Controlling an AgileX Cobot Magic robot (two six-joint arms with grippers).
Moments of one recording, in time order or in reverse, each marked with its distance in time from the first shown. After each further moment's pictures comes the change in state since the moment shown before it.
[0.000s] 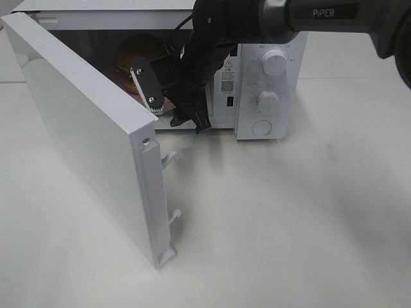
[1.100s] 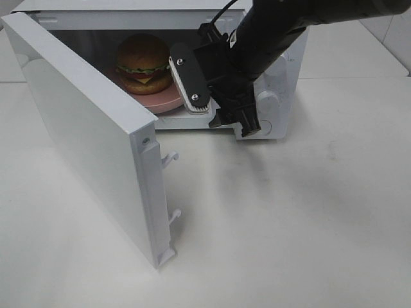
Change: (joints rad) left arm 0.000 0.000 0.000 0.000 0.000 0.000; right arm -0.027 -0.404 0.481 -0.078 -0.114 0.070
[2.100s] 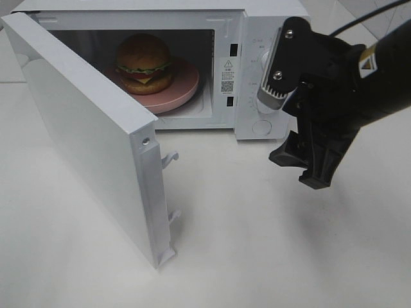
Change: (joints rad) left arm 0.000 0.000 0.000 0.000 0.000 0.000; right arm -0.018 -0.550 0.540 -0.026 -0.022 0.805
